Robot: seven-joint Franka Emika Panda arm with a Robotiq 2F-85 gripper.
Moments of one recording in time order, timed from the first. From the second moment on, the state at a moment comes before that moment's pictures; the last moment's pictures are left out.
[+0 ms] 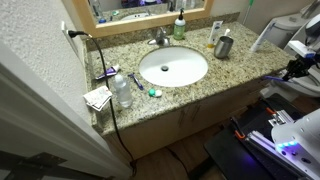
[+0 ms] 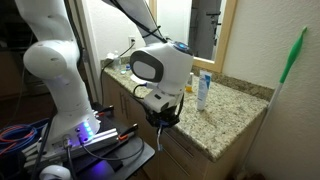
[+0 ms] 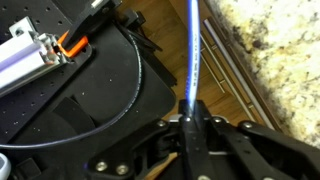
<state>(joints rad) -0.45 0.02 -0.54 -2.71 0.18 2.54 1.14</state>
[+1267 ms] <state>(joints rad) -0.62 -0.11 -0.65 -2.70 -0.41 2.75 1.50</state>
